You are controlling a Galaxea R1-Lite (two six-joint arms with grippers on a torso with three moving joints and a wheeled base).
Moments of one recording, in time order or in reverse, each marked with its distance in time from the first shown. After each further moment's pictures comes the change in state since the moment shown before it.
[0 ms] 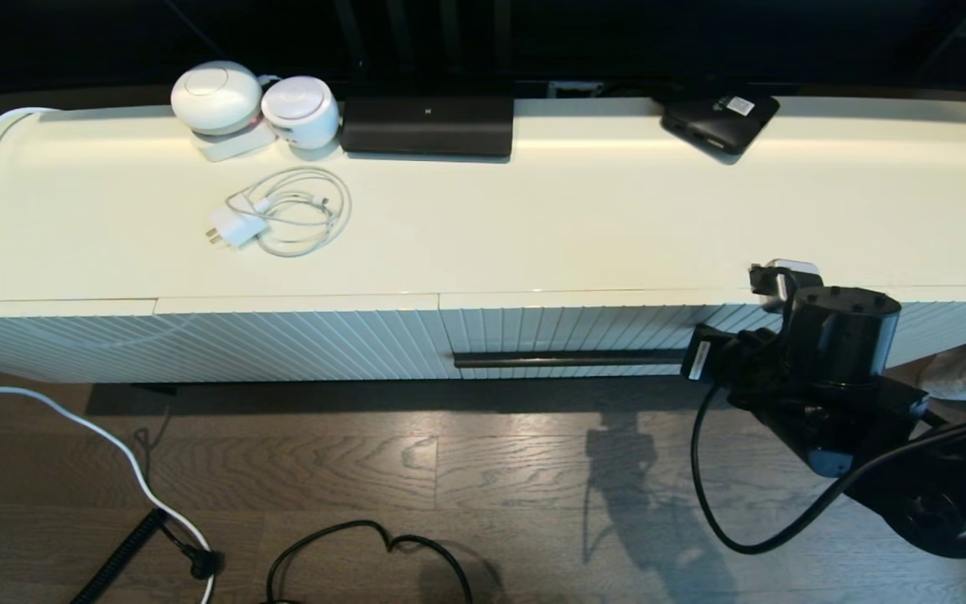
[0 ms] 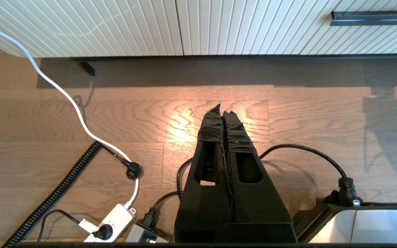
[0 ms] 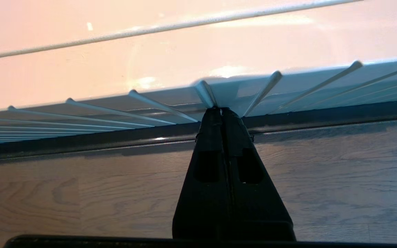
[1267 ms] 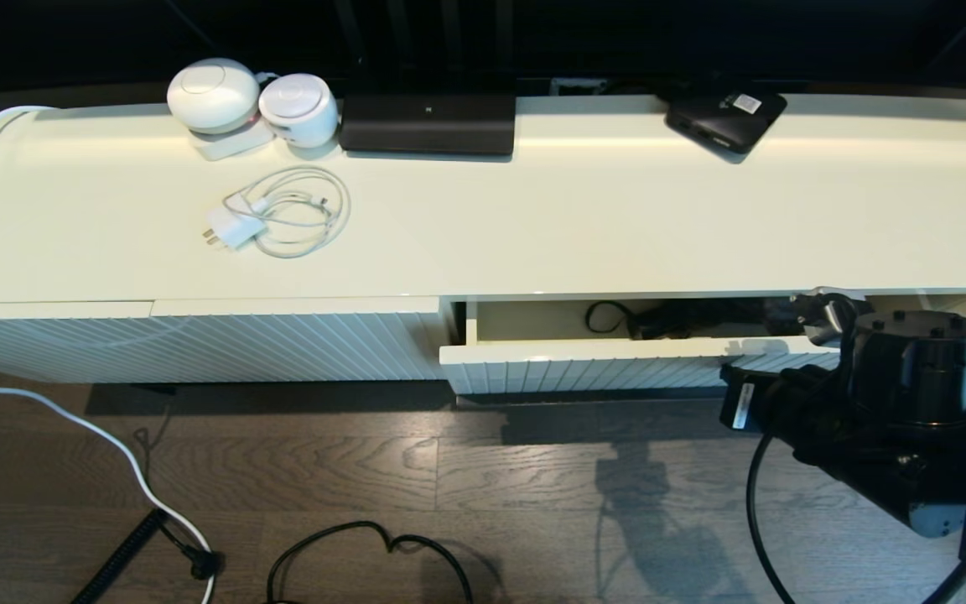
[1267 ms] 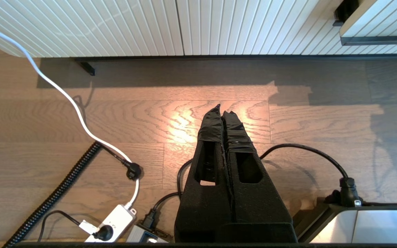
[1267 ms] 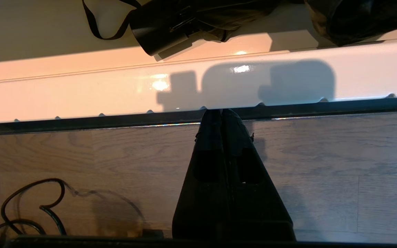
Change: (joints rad) left arm 0.000 0.000 0.000 0.000 0.000 0.000; right arm 0.039 -0.220 0.166 0.232 0.057 0.060
